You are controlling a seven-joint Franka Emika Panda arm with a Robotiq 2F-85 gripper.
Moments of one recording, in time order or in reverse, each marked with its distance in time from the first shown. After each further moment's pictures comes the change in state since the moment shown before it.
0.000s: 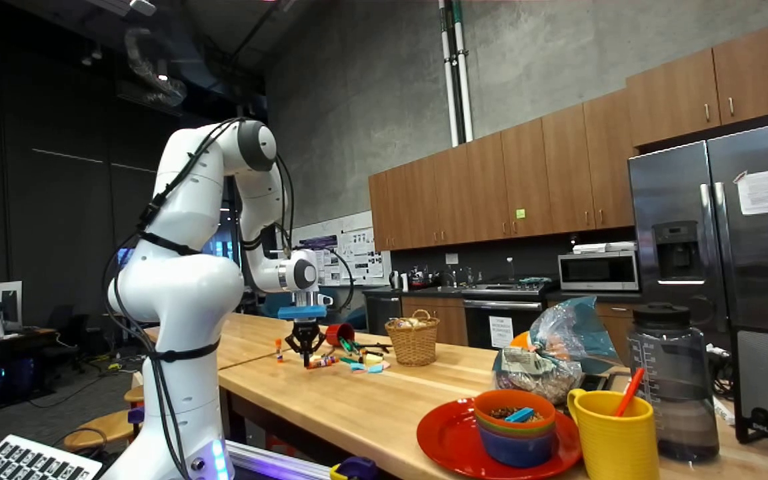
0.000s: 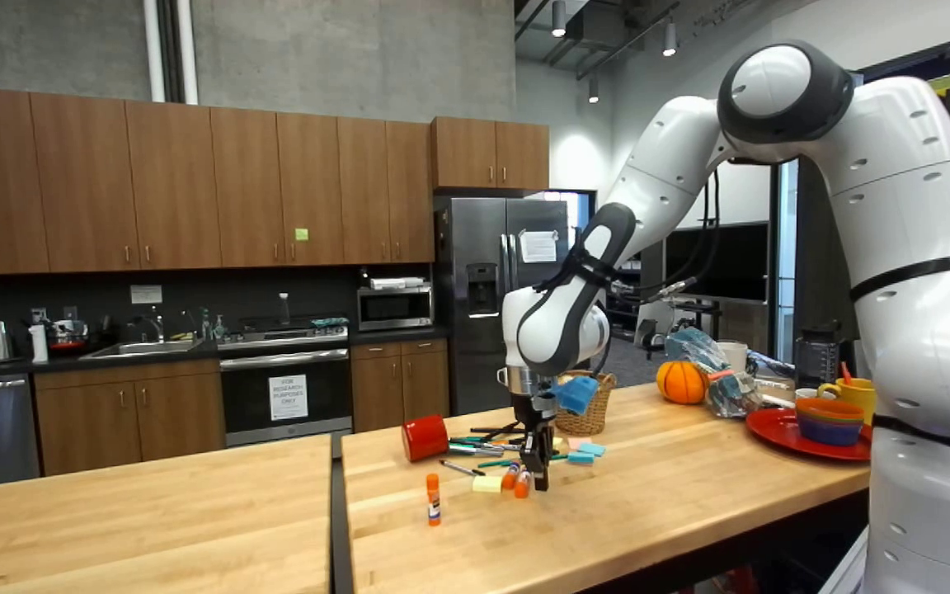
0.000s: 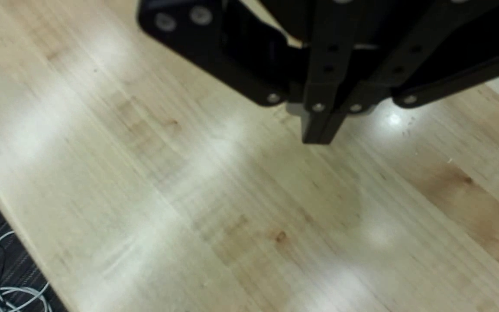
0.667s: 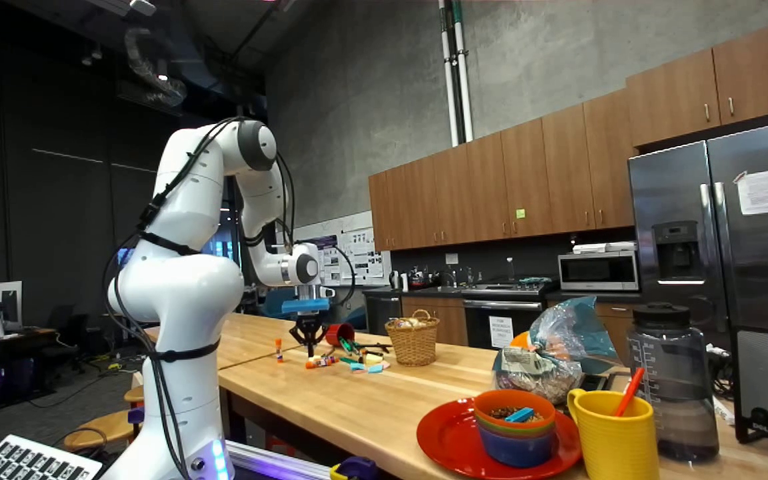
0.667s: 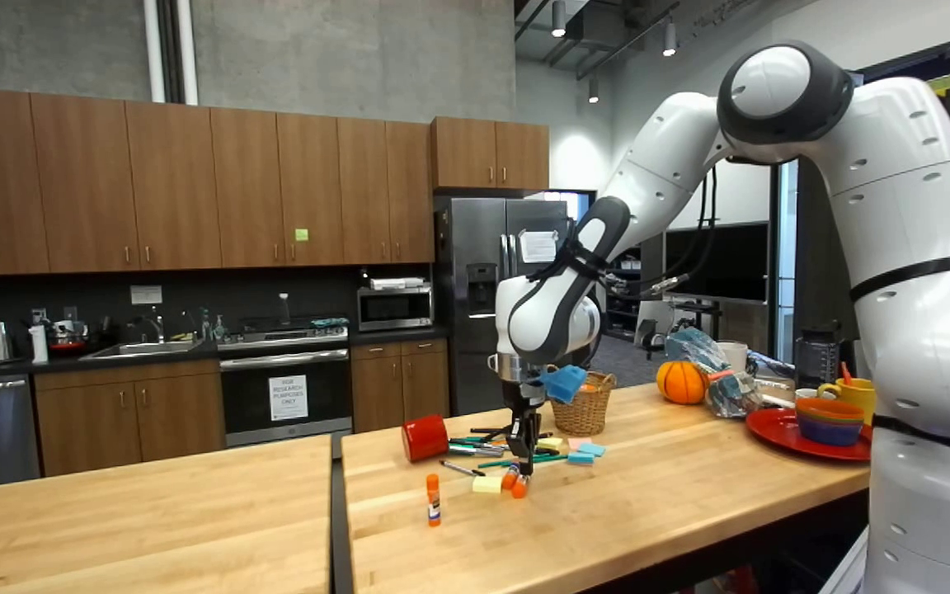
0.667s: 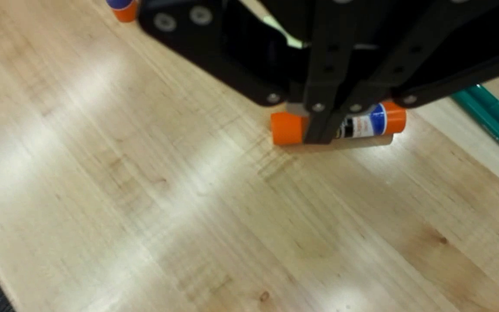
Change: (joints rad) arm 0.001 0.000 -0.002 0.055 0.000 0.002 0.001
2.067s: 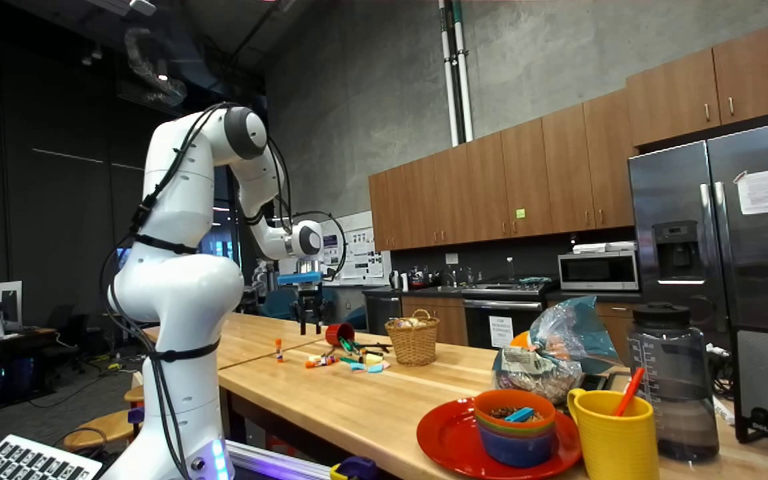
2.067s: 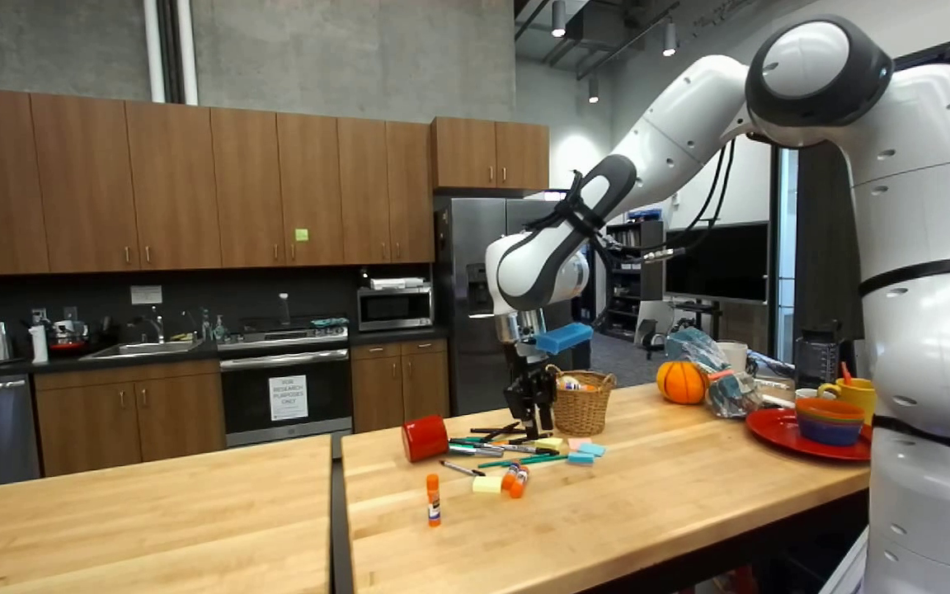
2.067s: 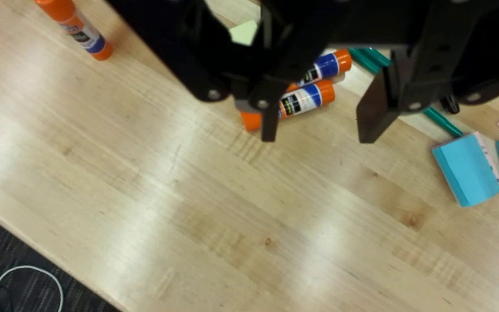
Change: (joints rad) arm 0.001 -0.107 -0.018 0.109 -0.002 -0.372 0.244
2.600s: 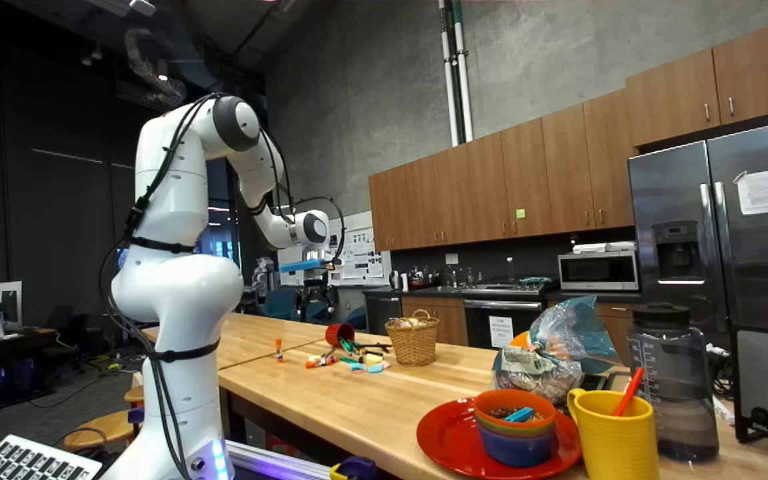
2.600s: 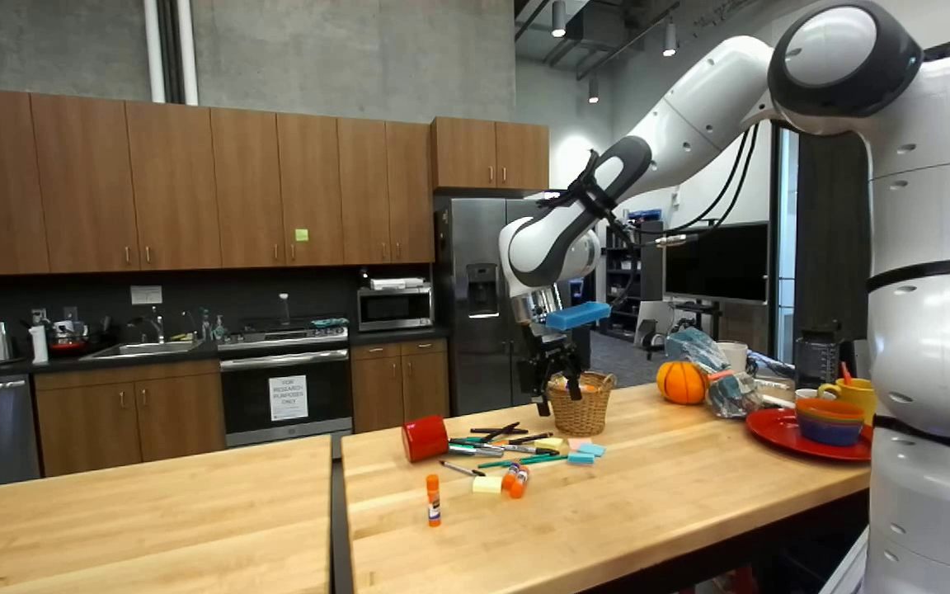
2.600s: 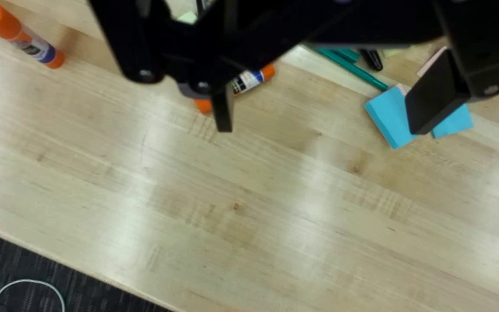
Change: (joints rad) arm -0.015 -0.076 -0.047 0.000 0.002 -0.138 0.109
